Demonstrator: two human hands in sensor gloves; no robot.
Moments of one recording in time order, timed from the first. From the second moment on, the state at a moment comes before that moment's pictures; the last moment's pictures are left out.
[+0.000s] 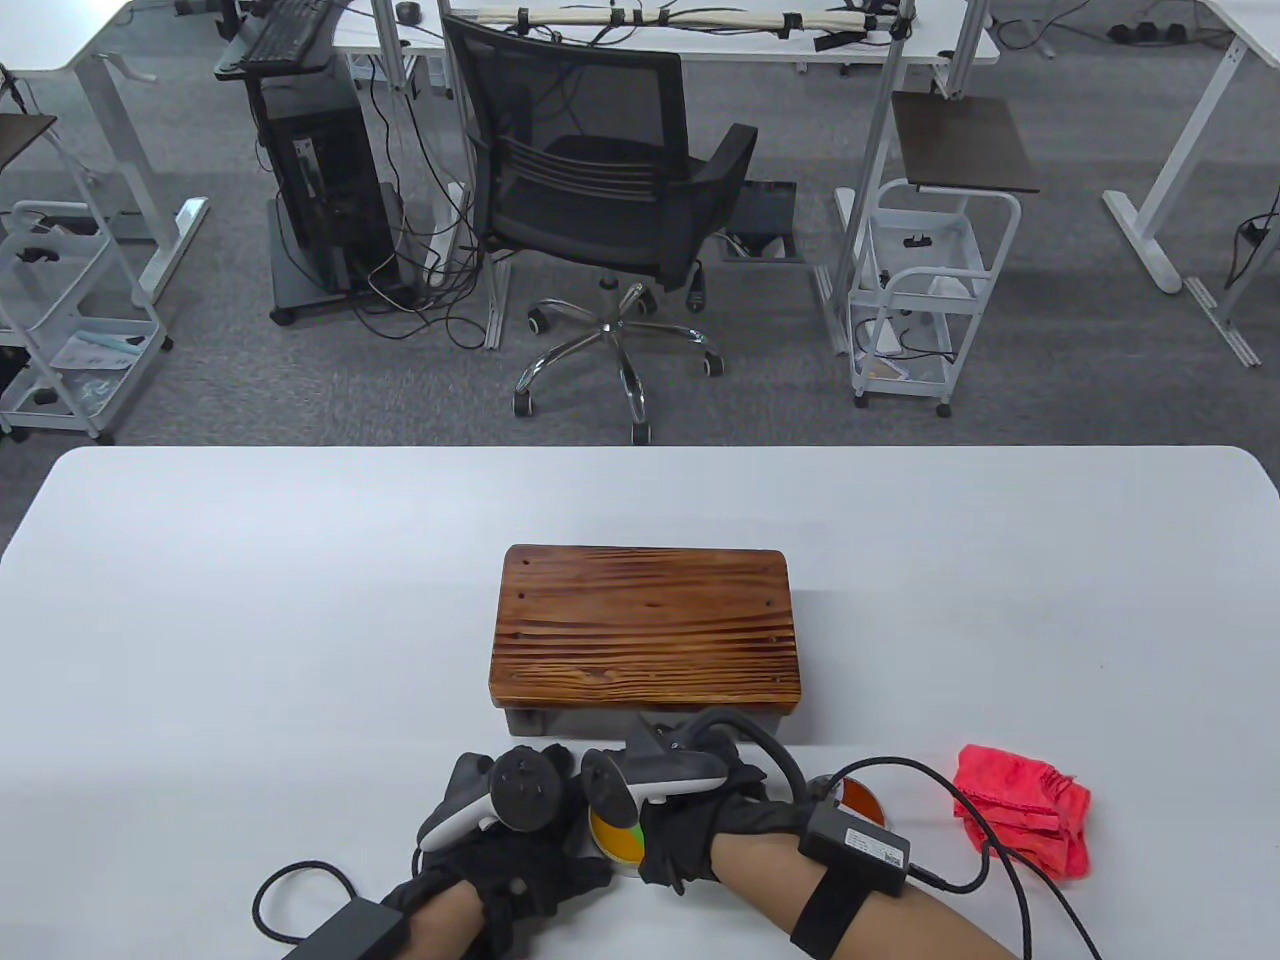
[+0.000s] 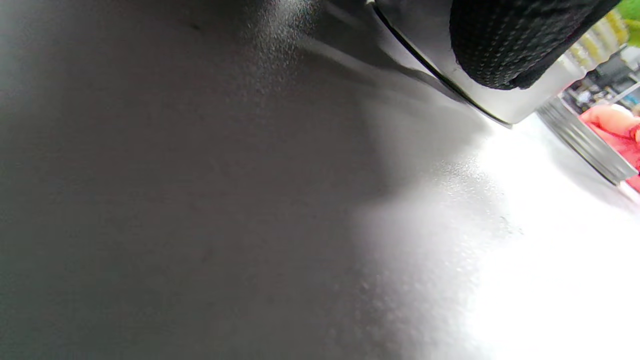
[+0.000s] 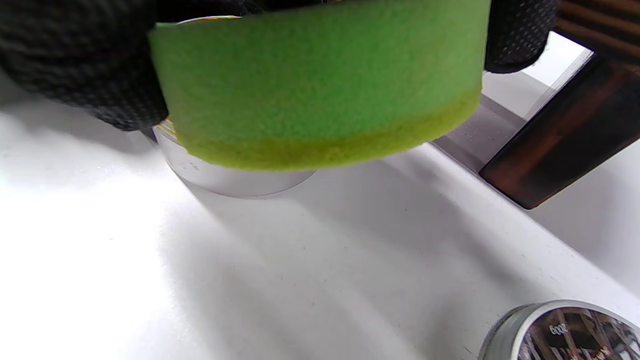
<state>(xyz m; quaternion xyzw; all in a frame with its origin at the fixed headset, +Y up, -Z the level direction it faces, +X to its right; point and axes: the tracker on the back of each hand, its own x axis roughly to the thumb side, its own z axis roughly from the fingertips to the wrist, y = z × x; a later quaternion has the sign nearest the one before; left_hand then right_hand) -0.151 -0.840 -0.313 -0.30 -0.19 0.21 0.91 0.007 -0.746 -0.322 -0.30 -0.23 -0.90 0.19</state>
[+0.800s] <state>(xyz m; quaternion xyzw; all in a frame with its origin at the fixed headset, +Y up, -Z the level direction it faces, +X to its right) -0.151 -0.840 -0.314 -0.30 -0.19 0.21 0.91 -0.010 -0.749 -0.319 -0.31 -0.24 -0.90 0.19</state>
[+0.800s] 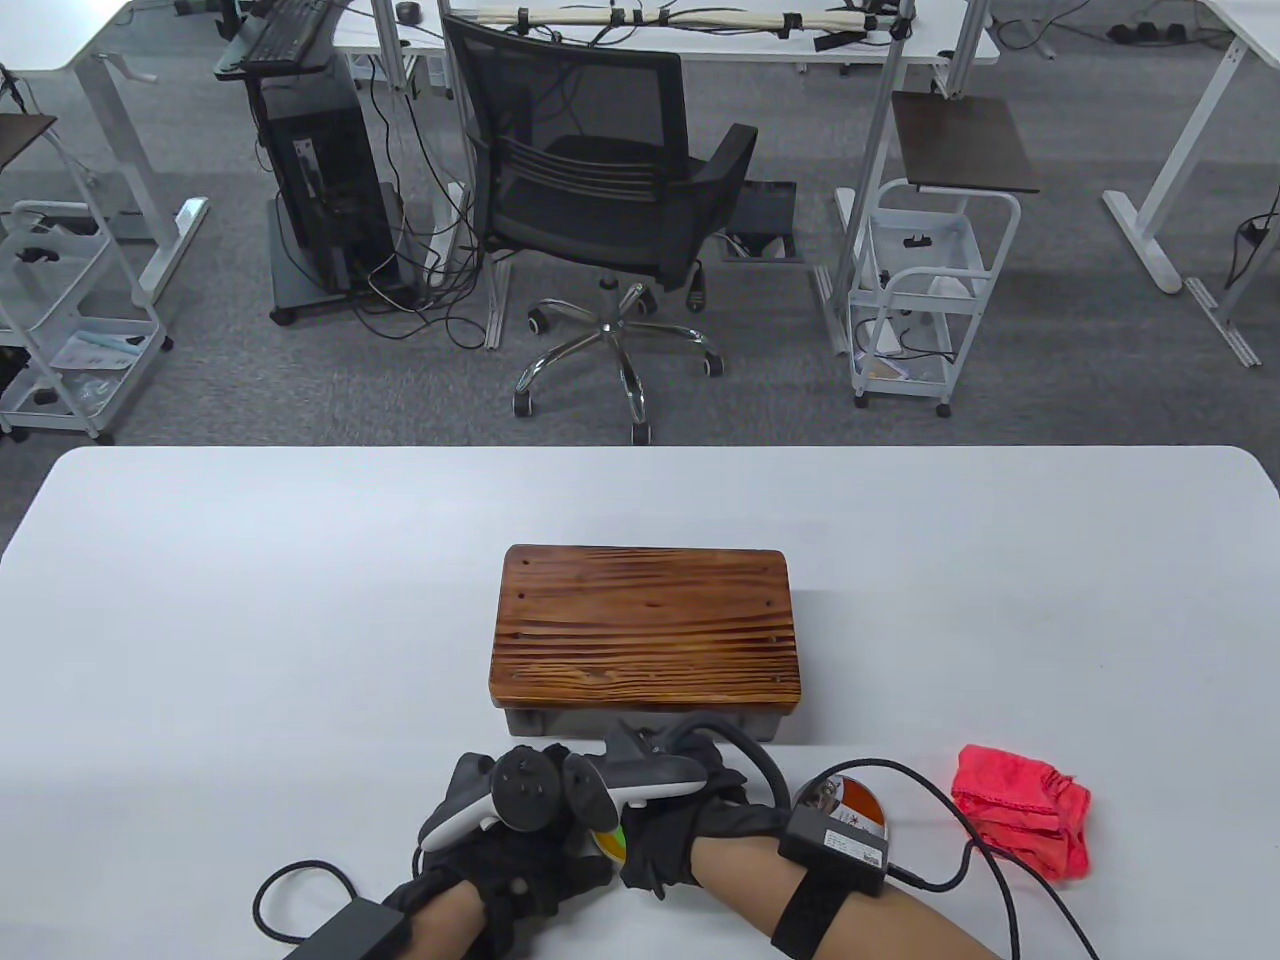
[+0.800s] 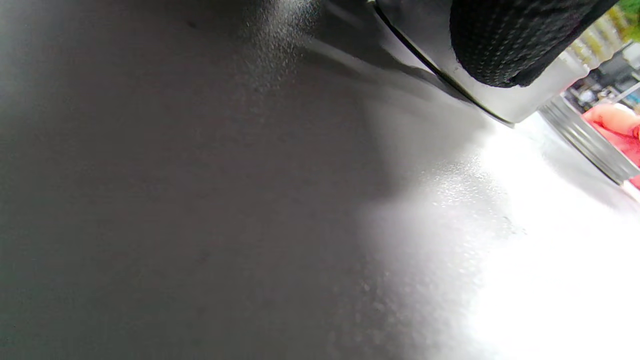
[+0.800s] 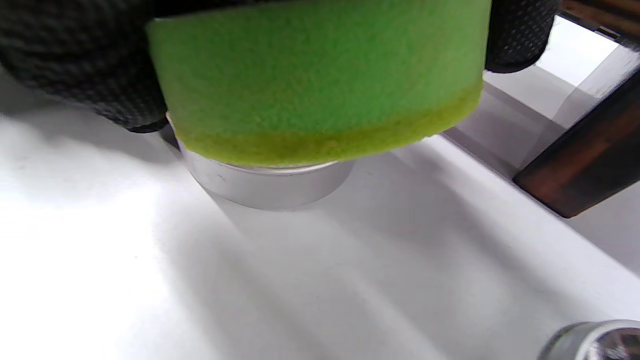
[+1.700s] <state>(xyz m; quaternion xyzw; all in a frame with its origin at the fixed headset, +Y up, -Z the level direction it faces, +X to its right) -0.150 -0.840 -0.314 -0.30 -0.19 0.21 0.91 -0.013 -0.751 -0.327 -0.32 -0.25 -0.91 0.10</state>
